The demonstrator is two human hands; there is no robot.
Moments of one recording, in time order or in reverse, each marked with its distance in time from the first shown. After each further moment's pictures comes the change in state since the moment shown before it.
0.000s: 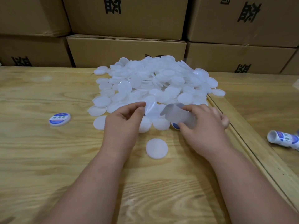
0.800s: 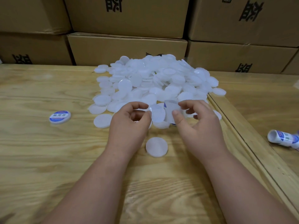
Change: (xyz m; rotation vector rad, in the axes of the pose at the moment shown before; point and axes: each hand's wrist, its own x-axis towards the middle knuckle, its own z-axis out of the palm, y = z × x) left_hand -0.004 -0.004 0.006 0.164 -0.035 0.058; right_hand -0.011 -0.020 0.000 0.526 0.151 -0.088
